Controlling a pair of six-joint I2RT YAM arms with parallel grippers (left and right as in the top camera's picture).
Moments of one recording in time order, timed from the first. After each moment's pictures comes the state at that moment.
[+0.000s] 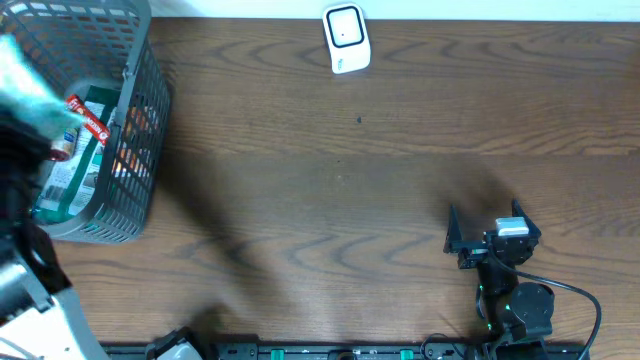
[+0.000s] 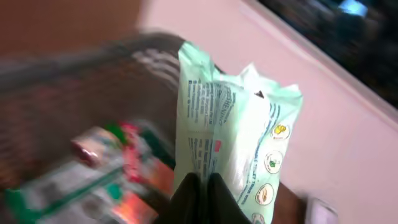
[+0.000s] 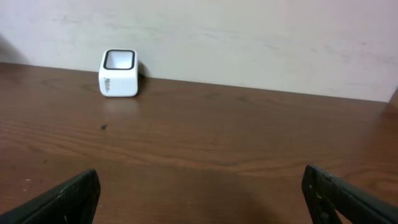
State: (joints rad) left arm 0.57 1.04 1.39 -0.71 0.28 -0.43; right arm 0.13 0.02 0.01 -0.06 0.07 -0.06
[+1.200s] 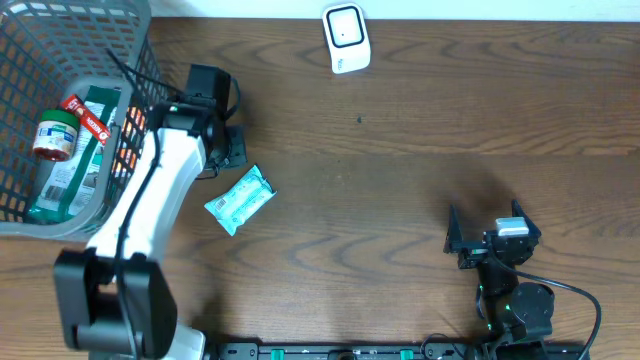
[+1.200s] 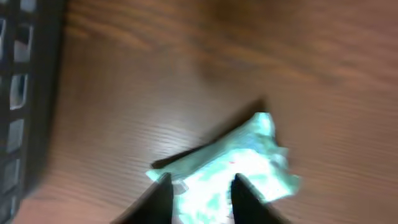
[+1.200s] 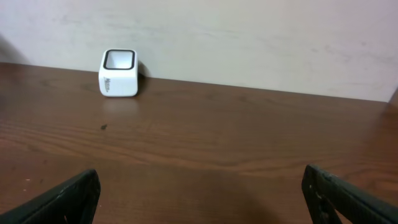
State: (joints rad) left arm -0.14 1.69 1.31 -0.96 -0.11 -0.30; right arm 0.13 0.02 0.01 -0.06 0.07 -0.06
